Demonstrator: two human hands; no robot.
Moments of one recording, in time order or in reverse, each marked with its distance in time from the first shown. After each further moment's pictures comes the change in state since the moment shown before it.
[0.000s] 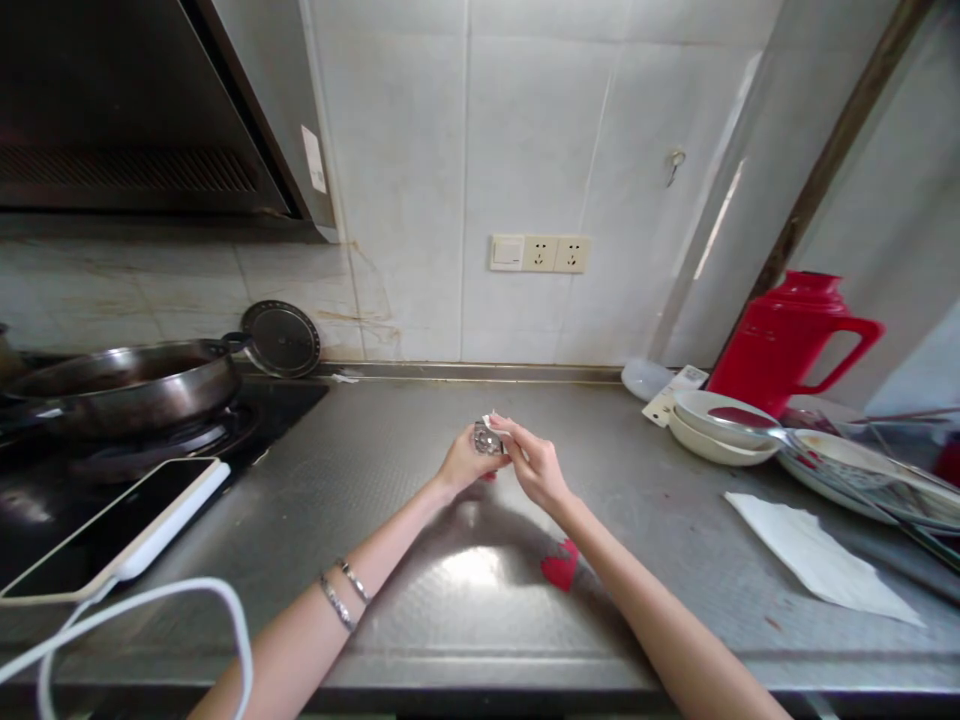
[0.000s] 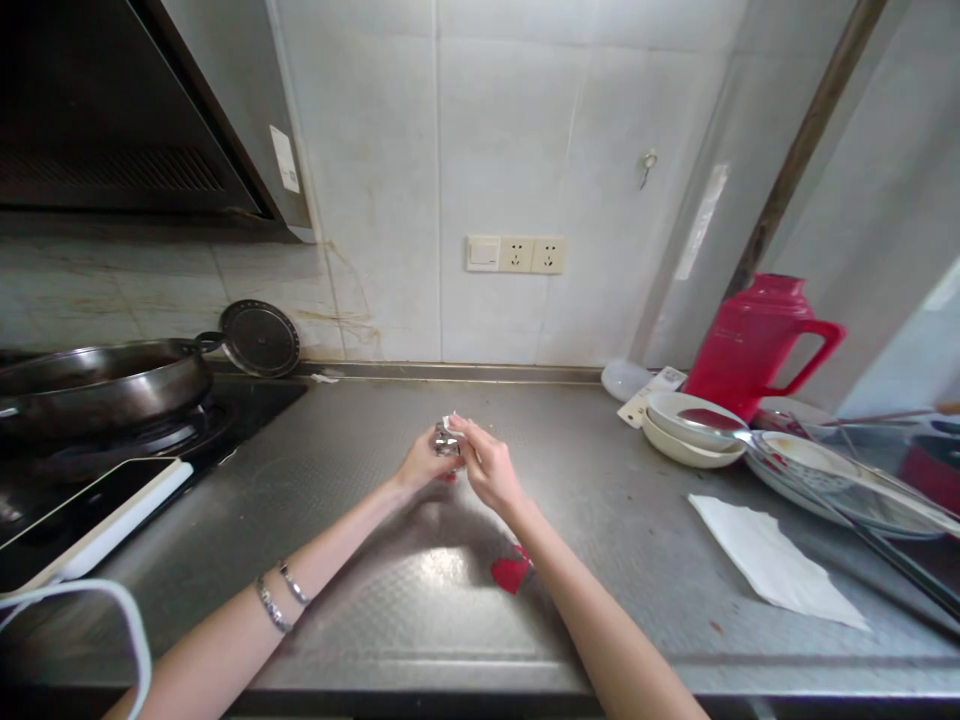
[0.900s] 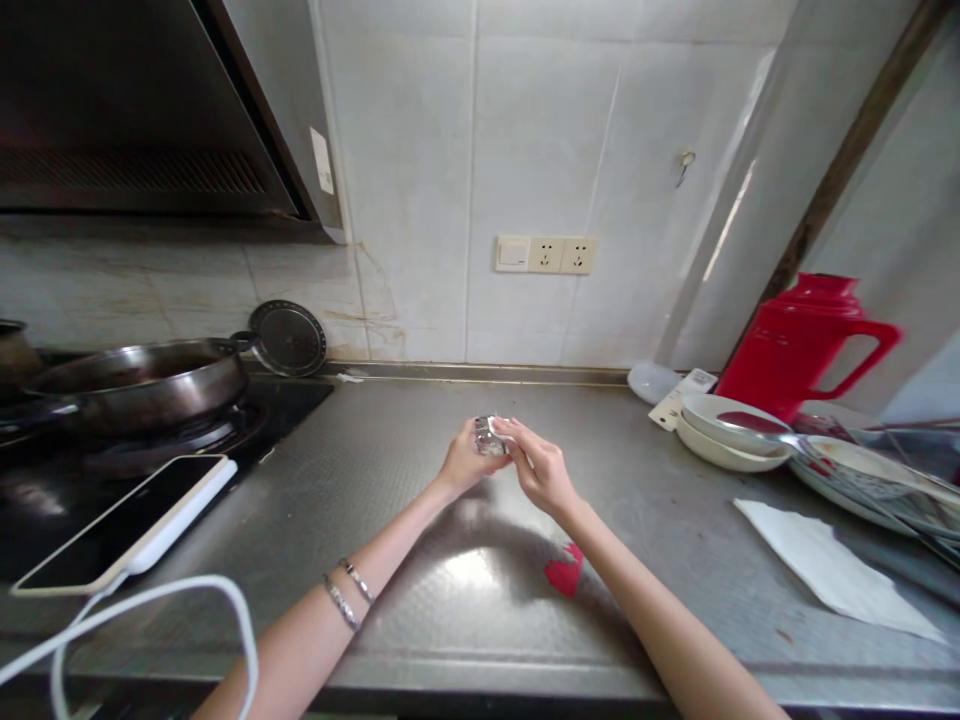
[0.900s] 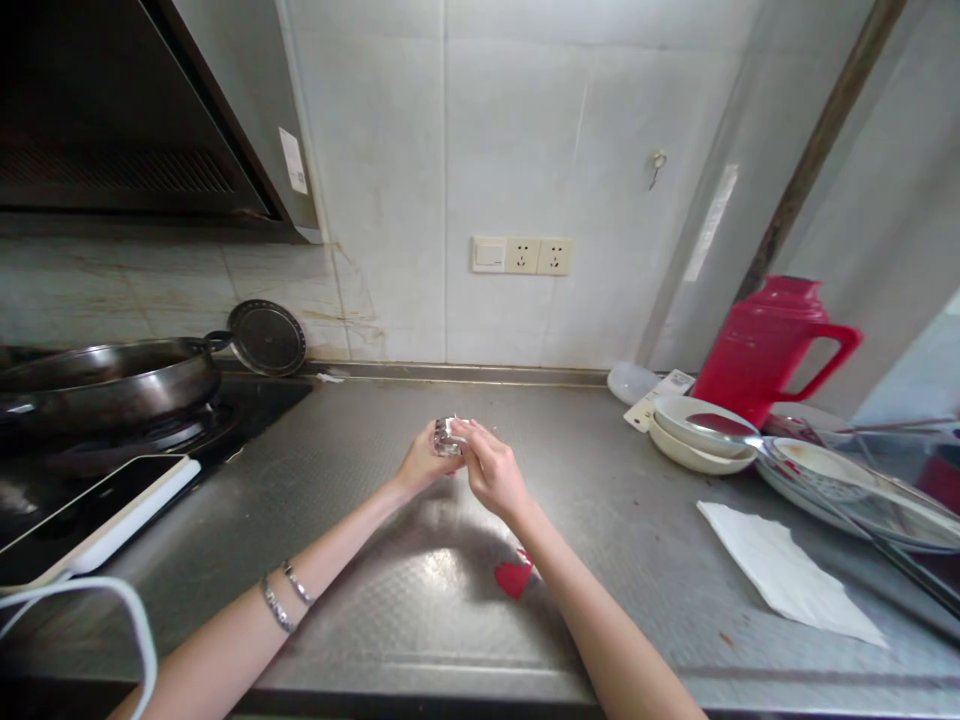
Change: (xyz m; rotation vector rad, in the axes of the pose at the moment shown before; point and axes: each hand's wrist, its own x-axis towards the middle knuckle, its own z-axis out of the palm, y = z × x) left_hand 0.008 -0.010 -0.005 0.019 0.087 0.133; right_hand 0.001 -0.007 -0.004 -0.094 -0.041 -0.088
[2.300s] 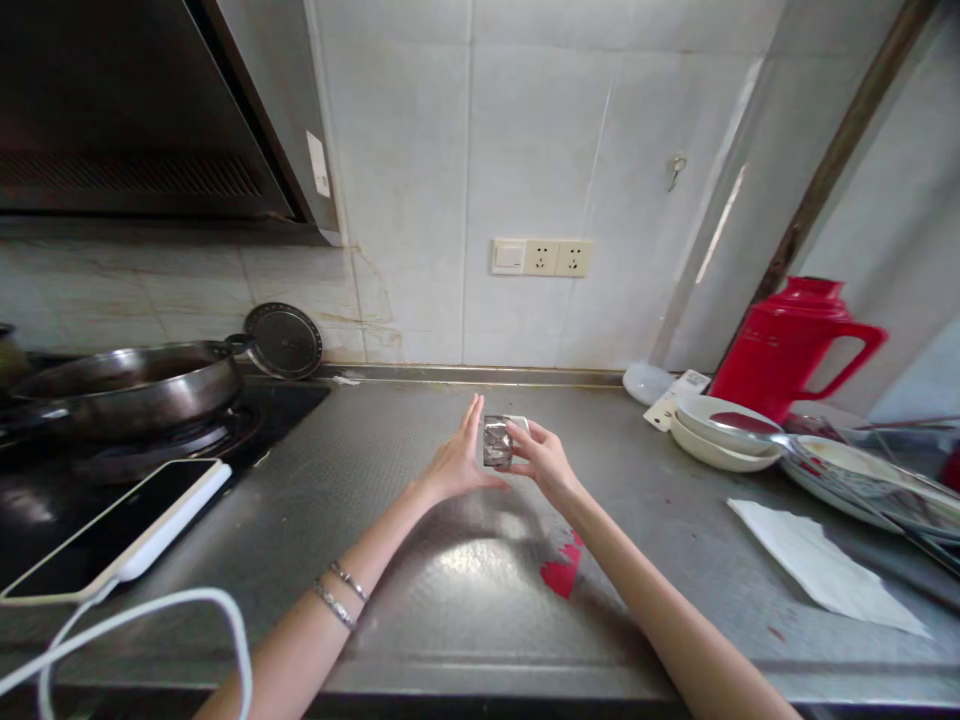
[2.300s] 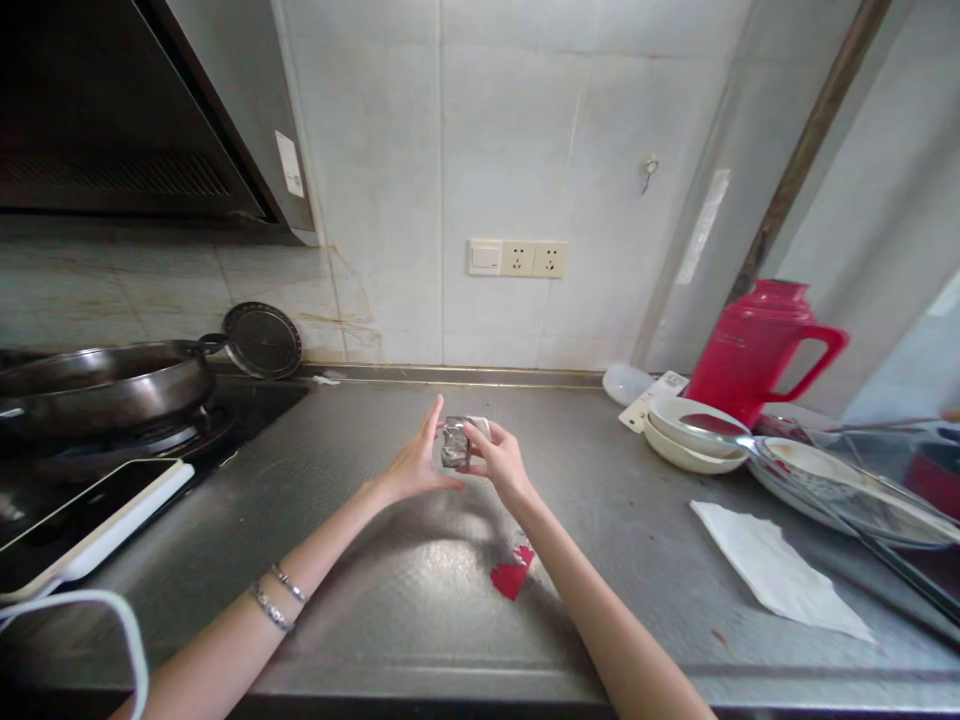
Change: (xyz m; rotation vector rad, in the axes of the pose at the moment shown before) left_hand -0.004 0.012 -0.024 0.556 -0.148 0.318; right_hand 0.014 -0.007 -0.004 0.777 0.116 0.852
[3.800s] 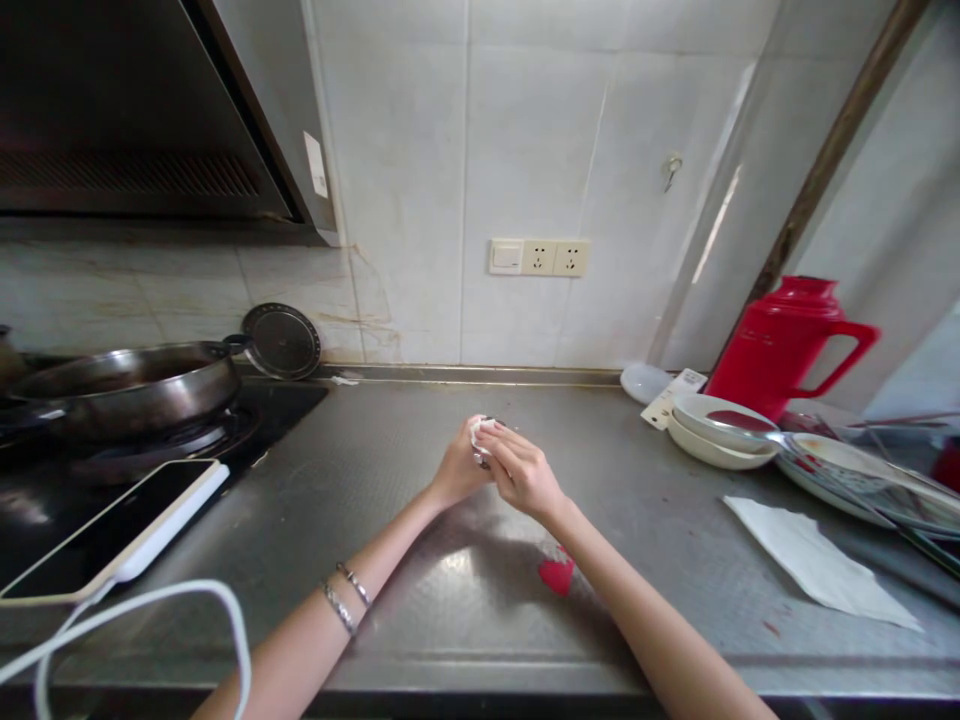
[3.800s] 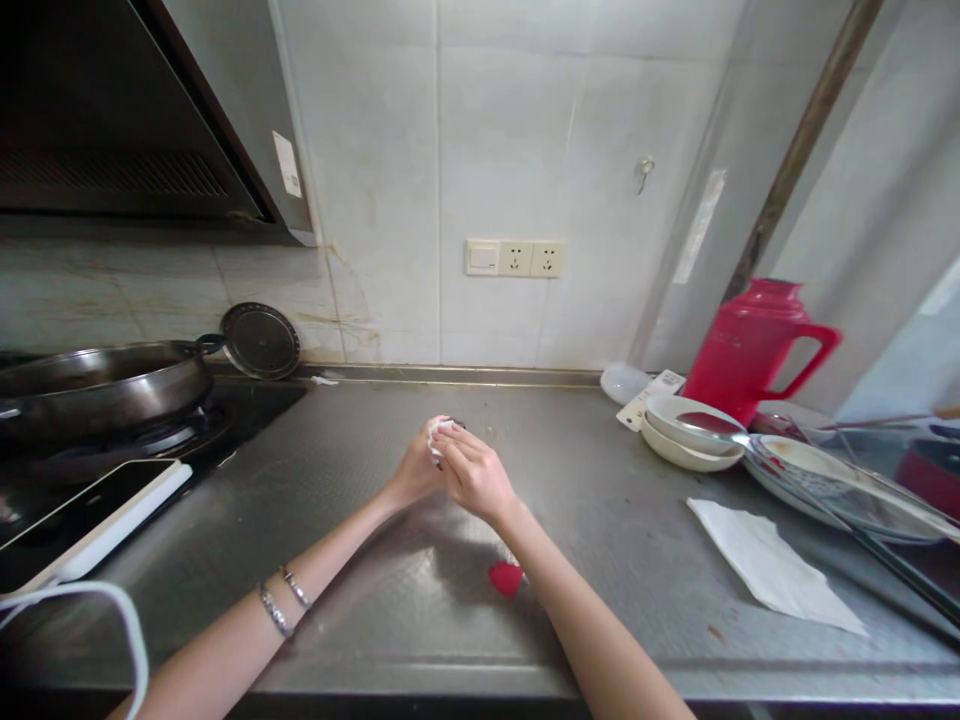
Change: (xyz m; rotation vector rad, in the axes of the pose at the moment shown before) left_hand 0.002 -0.010 0.024 0.008 0.125 0.079; right_hand -0.007 0.012 0.006 -1.005 -0.144 -1.183
